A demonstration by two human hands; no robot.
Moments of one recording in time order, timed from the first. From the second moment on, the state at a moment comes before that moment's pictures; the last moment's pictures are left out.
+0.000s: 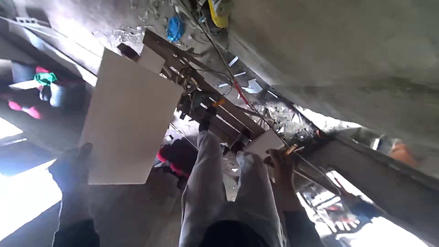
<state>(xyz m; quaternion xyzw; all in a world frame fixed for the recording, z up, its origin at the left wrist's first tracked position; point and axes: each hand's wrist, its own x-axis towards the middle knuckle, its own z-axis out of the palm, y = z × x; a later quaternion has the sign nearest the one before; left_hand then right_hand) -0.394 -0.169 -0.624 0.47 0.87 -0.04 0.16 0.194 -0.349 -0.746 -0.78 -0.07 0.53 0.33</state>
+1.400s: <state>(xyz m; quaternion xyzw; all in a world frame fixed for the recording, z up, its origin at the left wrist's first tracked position) -0.222 -0.154 -1.420 0.61 0.78 0.11 0.07 0.223 -0.308 -1.356 -0.71 -0.38 0.56 0.19</state>
